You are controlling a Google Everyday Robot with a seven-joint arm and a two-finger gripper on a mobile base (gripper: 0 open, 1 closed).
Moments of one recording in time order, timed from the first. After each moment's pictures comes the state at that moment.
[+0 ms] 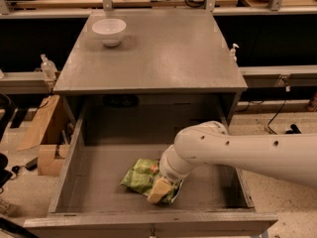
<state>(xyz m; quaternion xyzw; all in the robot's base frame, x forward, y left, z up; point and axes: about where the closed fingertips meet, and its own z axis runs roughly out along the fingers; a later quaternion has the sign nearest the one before) 0.476 -0.012 0.592 -0.58 0.78 0.11 0.18</state>
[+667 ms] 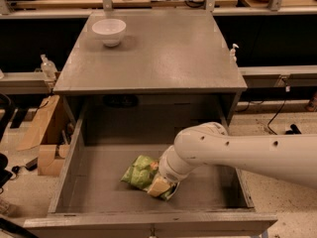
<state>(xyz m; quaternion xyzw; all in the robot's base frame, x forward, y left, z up) 0.472 -0.010 0.584 -0.58 0.78 0.12 0.18</state>
